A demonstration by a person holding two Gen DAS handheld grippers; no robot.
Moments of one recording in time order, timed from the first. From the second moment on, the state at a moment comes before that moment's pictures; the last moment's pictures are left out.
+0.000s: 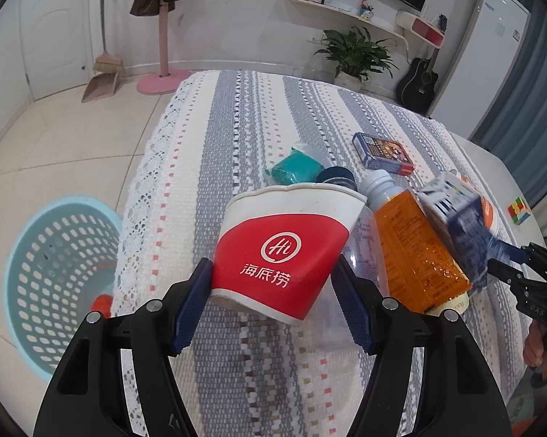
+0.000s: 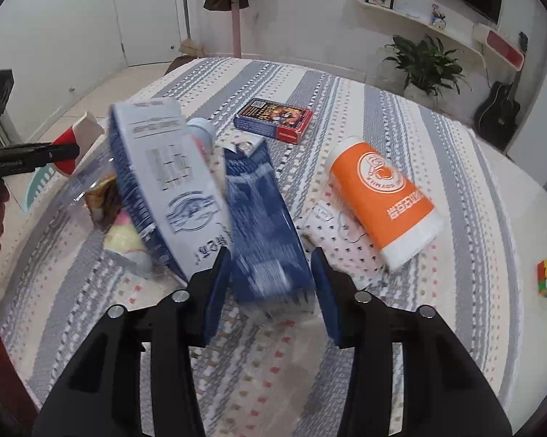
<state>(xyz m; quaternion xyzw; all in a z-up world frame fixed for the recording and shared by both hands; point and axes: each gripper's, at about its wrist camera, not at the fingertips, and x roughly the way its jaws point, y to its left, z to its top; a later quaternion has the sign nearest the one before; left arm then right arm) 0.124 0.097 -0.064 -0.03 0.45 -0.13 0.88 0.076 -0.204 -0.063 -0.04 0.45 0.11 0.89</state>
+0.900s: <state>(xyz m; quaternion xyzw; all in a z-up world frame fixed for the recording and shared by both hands) 0.109 0.157 -0.021 -0.10 0.38 -0.12 0.91 0.111 -0.184 0.015 -0.02 0.39 0.04 0.92</state>
